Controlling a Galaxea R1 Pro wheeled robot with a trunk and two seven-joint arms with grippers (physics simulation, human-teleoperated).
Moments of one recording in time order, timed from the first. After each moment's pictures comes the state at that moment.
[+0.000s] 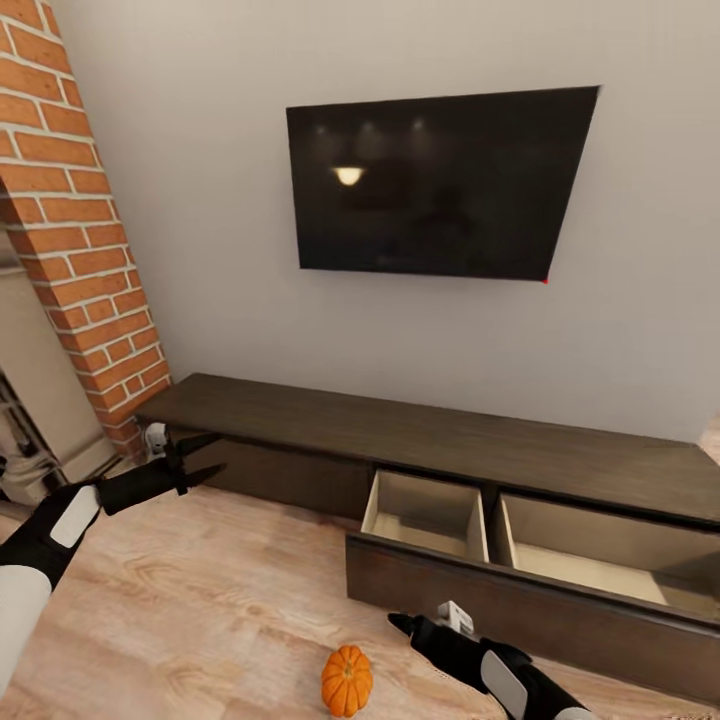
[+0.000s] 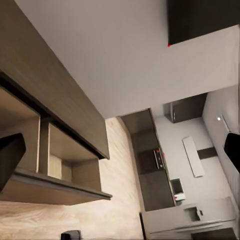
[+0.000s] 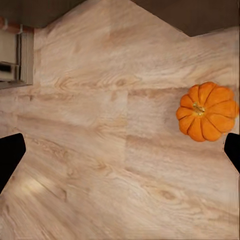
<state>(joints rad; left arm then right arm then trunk) -0.82 0.39 0.10 -0.58 0.71 0.97 -1.05 -0.52 0.01 0.22 -0.29 -0.73 0.28 0.47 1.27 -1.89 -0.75</state>
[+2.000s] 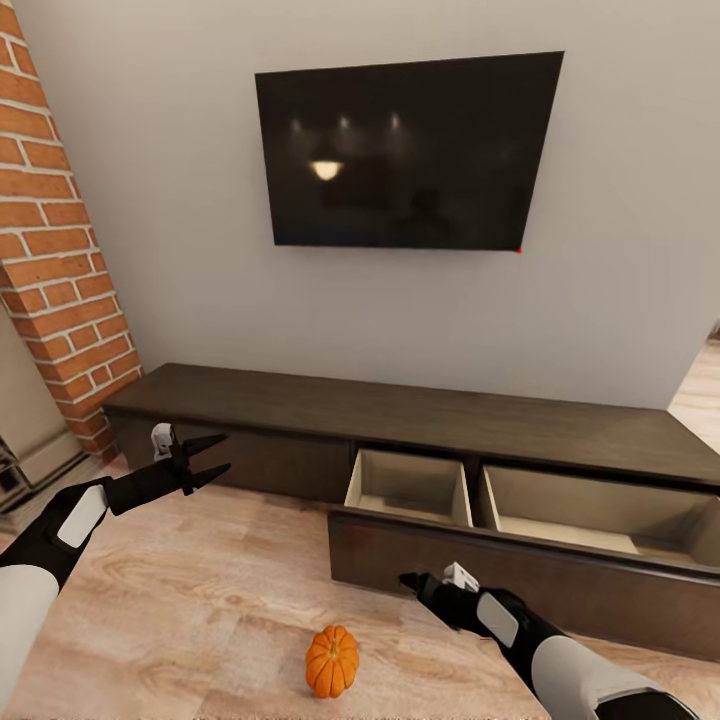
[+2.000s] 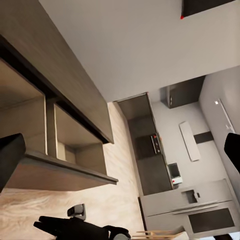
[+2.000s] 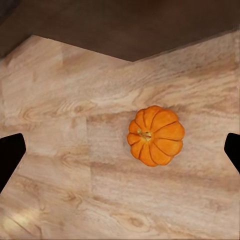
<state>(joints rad) -0.82 0.37 0.10 -0.58 0.71 0.97 -1.05 -0.70 0.01 0.15 -0.17 -0.73 0.36 0.34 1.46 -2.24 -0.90</state>
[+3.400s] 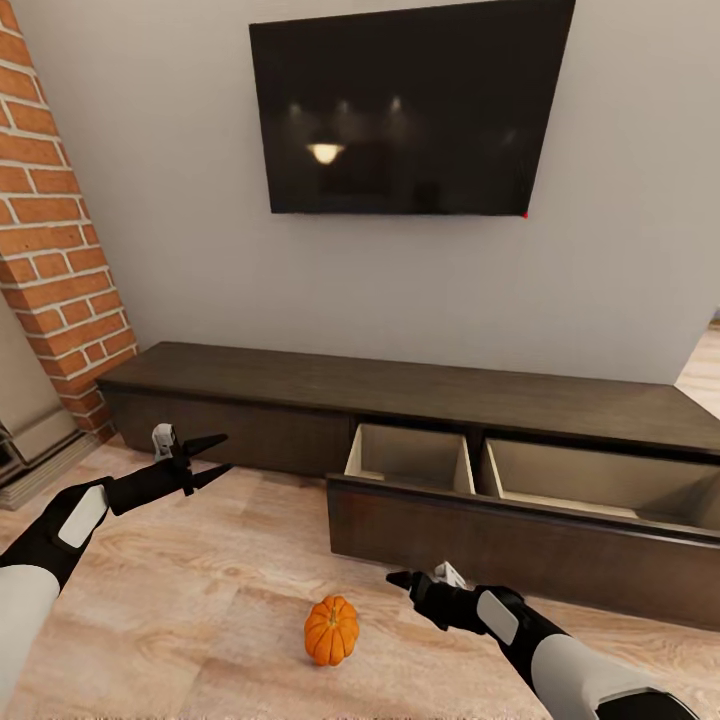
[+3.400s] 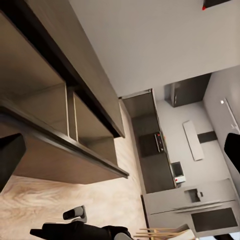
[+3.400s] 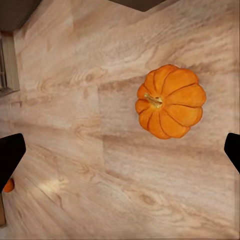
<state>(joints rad) -0.82 0.37 0.10 -0.58 0.71 0.97 -1.05 -0.70 0.01 0.16 -0.18 -0.73 0.47 0.47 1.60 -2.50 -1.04</state>
